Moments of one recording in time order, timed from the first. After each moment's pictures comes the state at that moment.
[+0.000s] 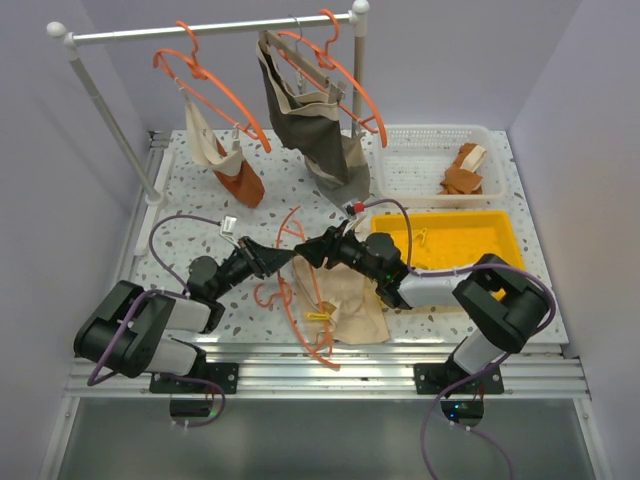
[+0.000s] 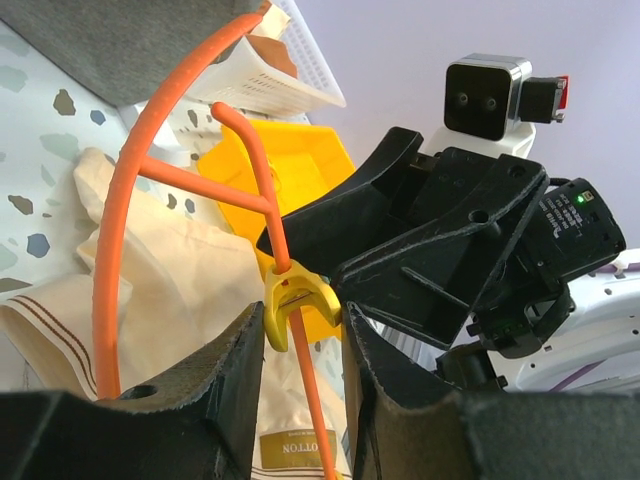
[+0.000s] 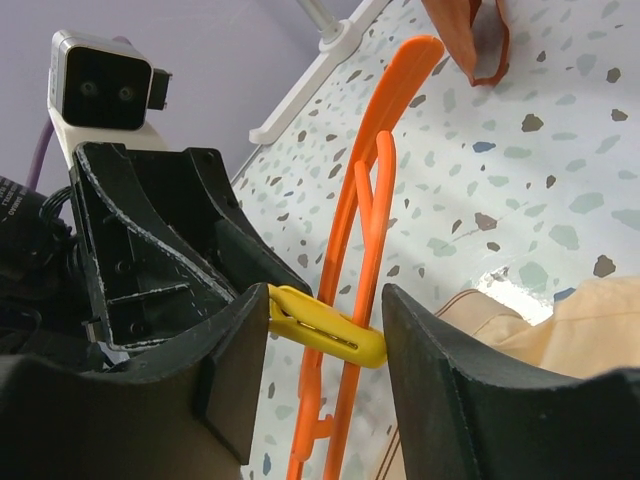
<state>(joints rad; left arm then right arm) -0.35 1.40 0.14 1.33 0.53 -1.01 0.80 1.60 0.59 0.98 -0.17 0.67</state>
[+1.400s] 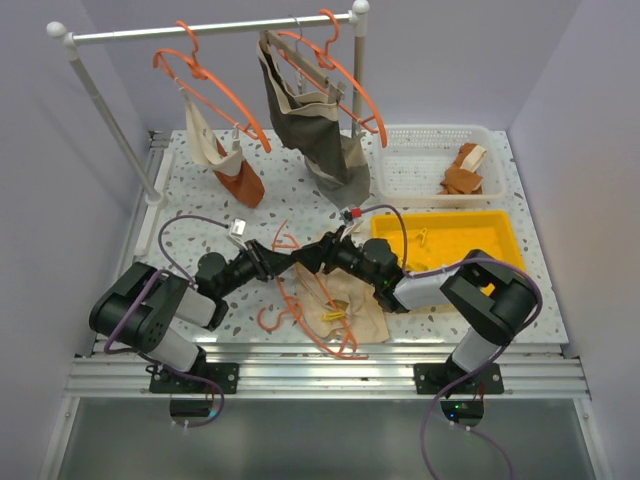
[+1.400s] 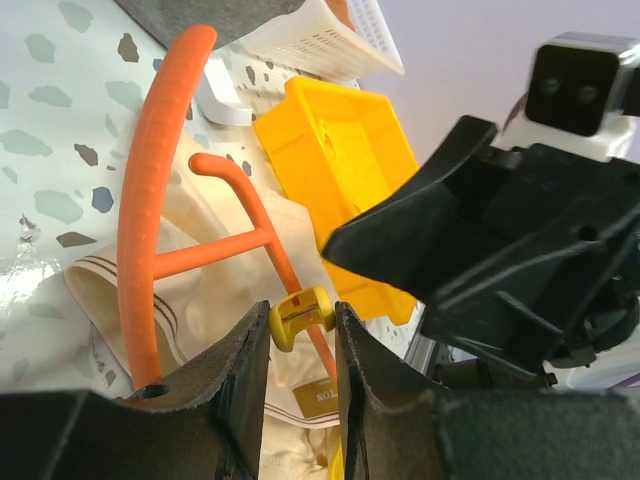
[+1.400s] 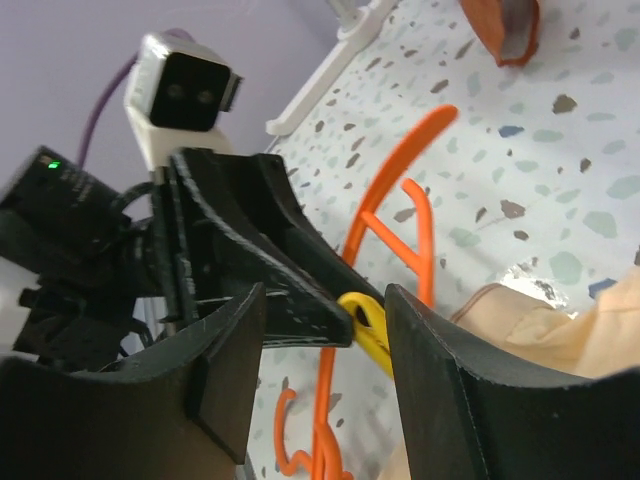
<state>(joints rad) -0.36 1.54 0.16 1.32 0.52 -0.95 0.81 1.68 0.57 1.09 -0.17 0.72</state>
